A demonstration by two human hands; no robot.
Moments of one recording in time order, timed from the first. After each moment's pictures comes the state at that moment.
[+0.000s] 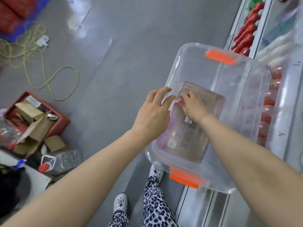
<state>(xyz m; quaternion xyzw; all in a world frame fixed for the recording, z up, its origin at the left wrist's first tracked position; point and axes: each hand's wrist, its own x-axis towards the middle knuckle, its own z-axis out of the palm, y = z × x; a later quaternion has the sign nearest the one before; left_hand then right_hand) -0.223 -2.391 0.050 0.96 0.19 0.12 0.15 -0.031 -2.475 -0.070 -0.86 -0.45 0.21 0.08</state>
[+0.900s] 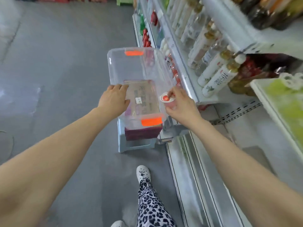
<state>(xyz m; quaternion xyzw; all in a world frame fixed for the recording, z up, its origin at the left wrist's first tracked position) -0.282 -2.418 0.119 0.99 0.07 -0.03 0.14 -0.234 -2.672 0.132 -0.94 -0.25 0.01 0.24</state>
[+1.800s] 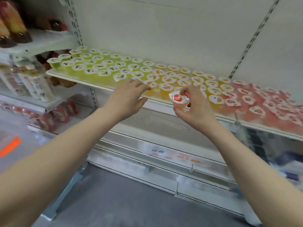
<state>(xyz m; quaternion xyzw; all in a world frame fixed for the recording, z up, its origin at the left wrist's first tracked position) -0.589 -2.845 0.300 0.75 -0.62 0.16 0.17 -0.792 -2.997 0.291 -0.91 0.21 -0.32 0.17</state>
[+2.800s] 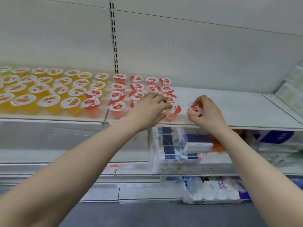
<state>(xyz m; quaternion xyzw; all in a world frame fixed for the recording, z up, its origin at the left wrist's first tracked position) -0.983 -3.206 0.279 0.56 -0.79 0.16 0.19 -1.211 -3.280 0.292 -0.83 0.49 -0.25 0.13</state>
